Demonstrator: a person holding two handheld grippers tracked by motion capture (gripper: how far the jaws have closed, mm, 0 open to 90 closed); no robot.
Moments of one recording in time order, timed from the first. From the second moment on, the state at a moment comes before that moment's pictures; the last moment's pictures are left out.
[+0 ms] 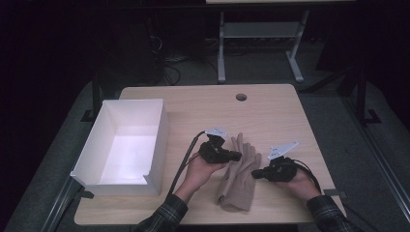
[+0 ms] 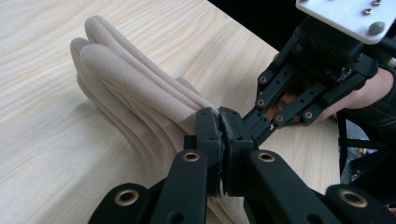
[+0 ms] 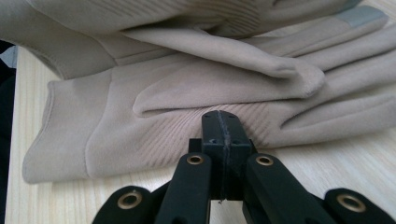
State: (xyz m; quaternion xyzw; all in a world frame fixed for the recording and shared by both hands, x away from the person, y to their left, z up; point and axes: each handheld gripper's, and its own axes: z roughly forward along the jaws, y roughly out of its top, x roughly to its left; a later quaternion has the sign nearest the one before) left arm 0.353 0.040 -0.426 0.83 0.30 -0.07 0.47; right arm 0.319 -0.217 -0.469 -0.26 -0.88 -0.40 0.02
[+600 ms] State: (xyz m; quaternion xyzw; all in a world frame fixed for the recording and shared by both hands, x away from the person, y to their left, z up) left arm 0.348 0.017 -0.439 0.84 0.28 -0.09 0.45; right arm 0.317 -0.200 -0.470 -0.24 -0.88 -0.40 0.01
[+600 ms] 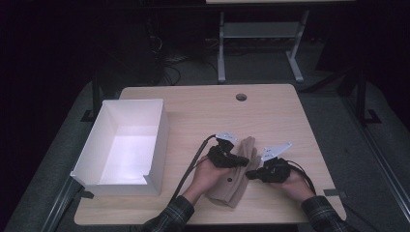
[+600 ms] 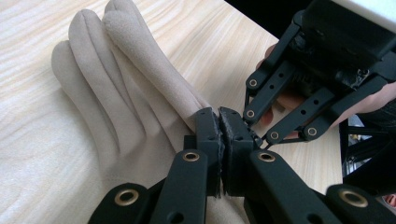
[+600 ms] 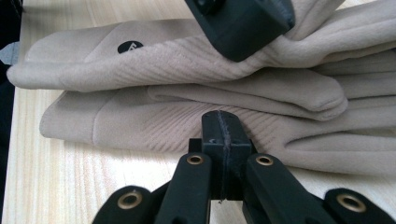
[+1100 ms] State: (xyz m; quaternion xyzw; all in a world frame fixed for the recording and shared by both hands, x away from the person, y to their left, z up) left arm 0.344 0.009 -0.443 0.84 0.27 -0.10 0.46; right arm 0.318 -0.207 -0.472 -0.26 -0.88 -0.40 0.01
